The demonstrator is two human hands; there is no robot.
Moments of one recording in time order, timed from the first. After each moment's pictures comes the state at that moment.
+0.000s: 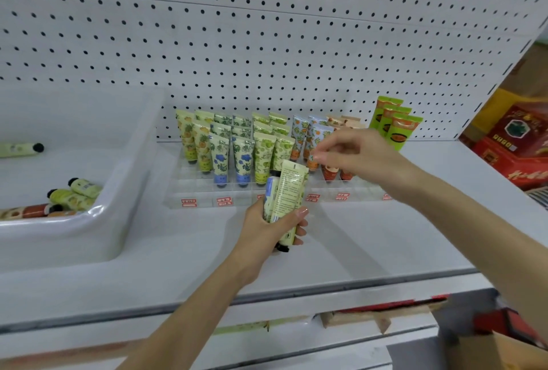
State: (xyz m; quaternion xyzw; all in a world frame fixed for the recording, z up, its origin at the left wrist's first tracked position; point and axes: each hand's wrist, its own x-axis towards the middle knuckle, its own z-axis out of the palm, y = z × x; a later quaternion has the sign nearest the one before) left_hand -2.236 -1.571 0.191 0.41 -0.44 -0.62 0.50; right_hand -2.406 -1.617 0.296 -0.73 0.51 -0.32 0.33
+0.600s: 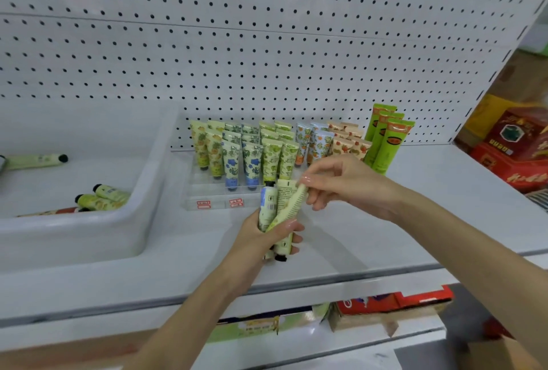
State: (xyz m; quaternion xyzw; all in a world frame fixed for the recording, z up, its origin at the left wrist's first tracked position) left_hand -2.205 -1.543 0.196 0.37 -0.43 -0.67 0.47; right_hand -2.376 -1.586 0.284 -0.65 0.46 -0.30 0.52
